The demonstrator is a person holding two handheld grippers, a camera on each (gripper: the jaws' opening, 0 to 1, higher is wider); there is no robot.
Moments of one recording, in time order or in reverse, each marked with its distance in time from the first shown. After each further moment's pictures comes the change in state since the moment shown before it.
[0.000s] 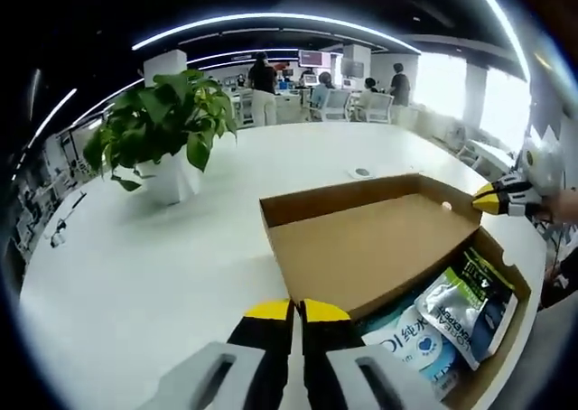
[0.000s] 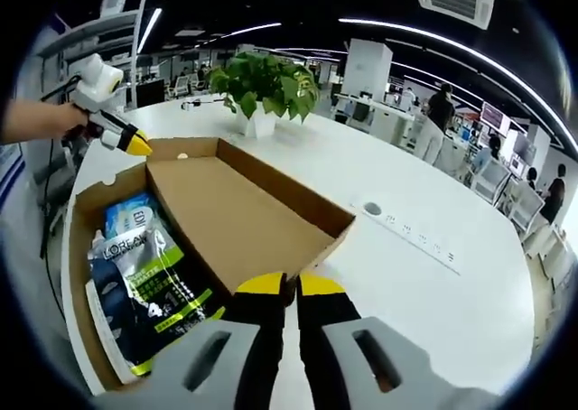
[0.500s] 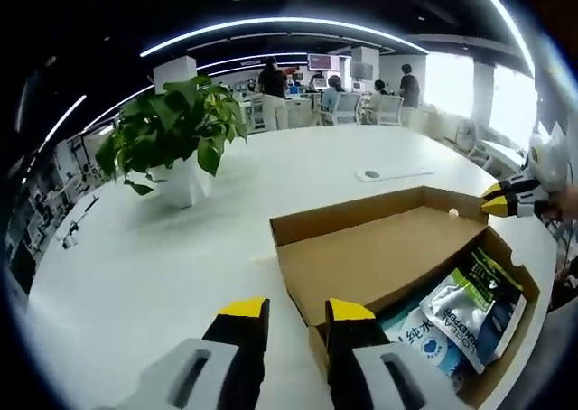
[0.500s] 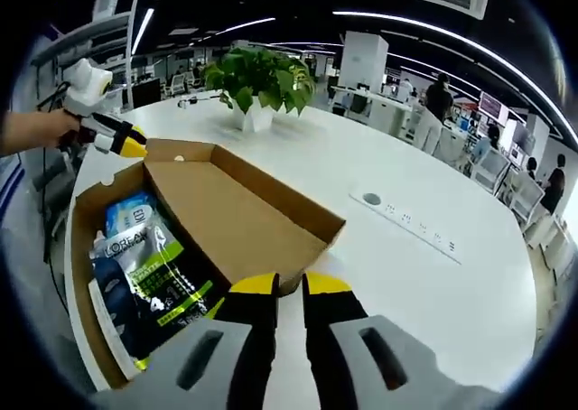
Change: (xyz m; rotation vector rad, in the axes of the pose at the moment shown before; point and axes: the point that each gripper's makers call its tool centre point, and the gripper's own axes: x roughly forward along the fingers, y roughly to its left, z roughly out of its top) left arm -0.012 -0.003 0.003 0.019 -0.028 0.068; right arm -0.010 0.002 -0.009 0.027 0.033 0.011
